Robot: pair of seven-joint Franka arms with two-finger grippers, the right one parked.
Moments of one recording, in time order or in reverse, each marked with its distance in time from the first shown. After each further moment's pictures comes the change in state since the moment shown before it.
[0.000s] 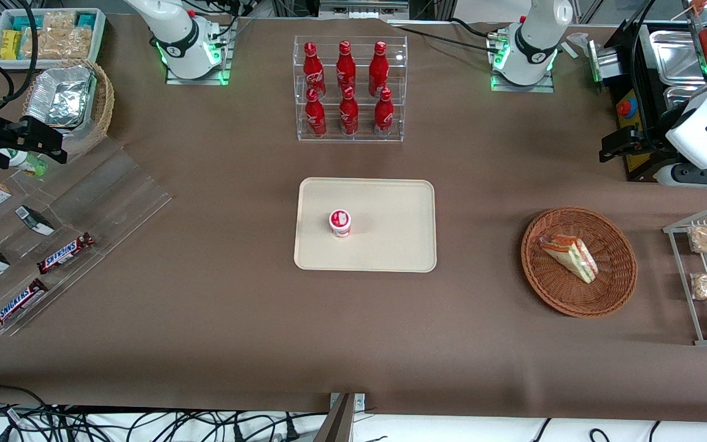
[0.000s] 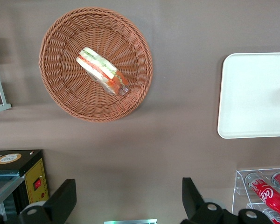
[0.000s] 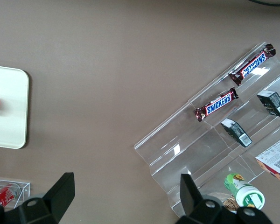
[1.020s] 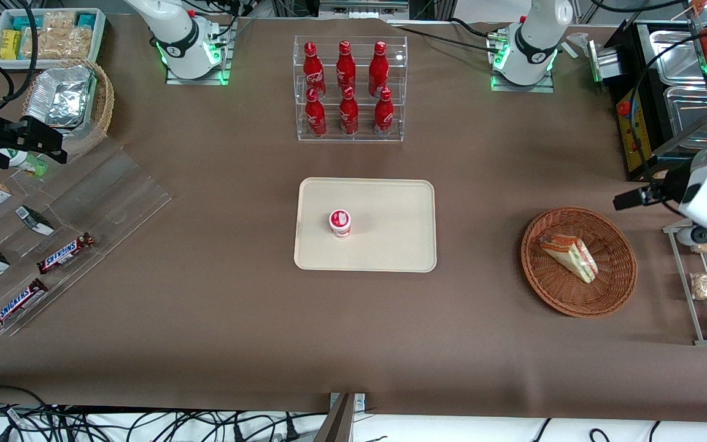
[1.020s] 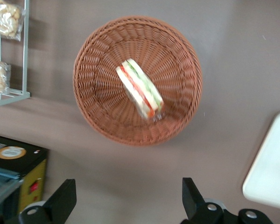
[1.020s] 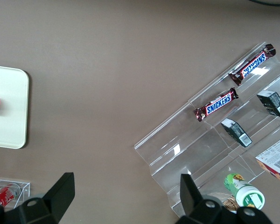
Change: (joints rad) arm 0.053 0.191 0.011 0.007 0.091 0.173 -0.282
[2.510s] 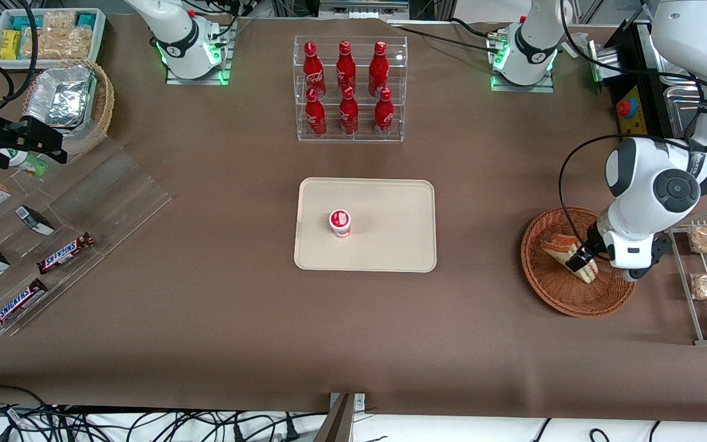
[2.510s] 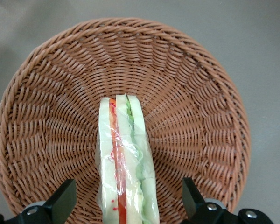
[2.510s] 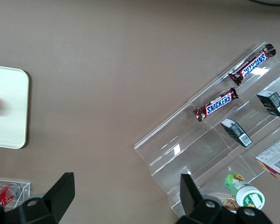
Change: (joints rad) arm 0.007 0.167 0.000 -0.376 0.147 0.725 -0.562
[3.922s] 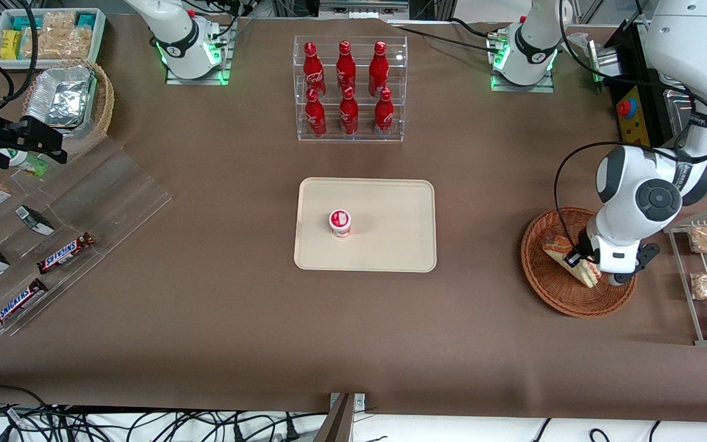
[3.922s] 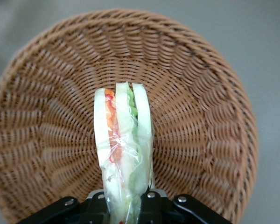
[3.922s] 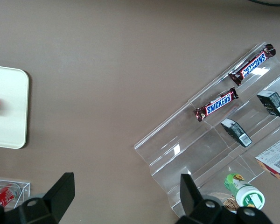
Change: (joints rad) arm -0.001 0.016 -0.027 0.045 0.049 -0.065 0.062
